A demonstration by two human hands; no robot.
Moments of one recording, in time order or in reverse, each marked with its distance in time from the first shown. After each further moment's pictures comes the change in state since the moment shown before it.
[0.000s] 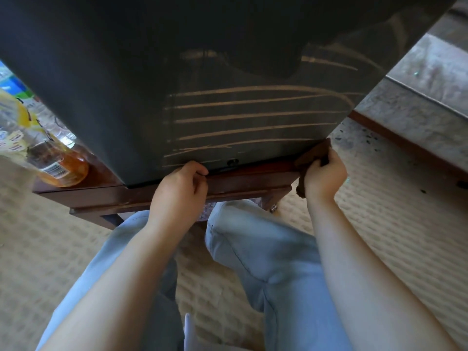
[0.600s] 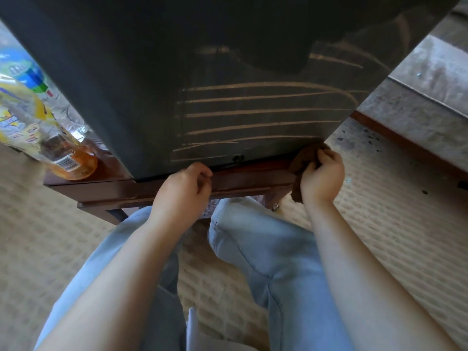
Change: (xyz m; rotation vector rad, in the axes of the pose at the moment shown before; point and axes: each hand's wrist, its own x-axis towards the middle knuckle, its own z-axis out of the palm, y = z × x) left_hand -0.006 -0.008 -0.008 0.016 -0.107 0.023; right_hand -0.019 0.002 -0.002 -0.226 -0.045 -0.186
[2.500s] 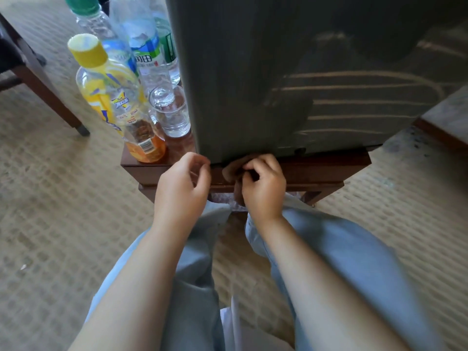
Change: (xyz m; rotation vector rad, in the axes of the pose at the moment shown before) left_hand -0.039 -0.069 -0.060 -0.159 0.324 -0.078; right_hand -0.159 -0.121 0.067 0.357 -0.227 -0.488
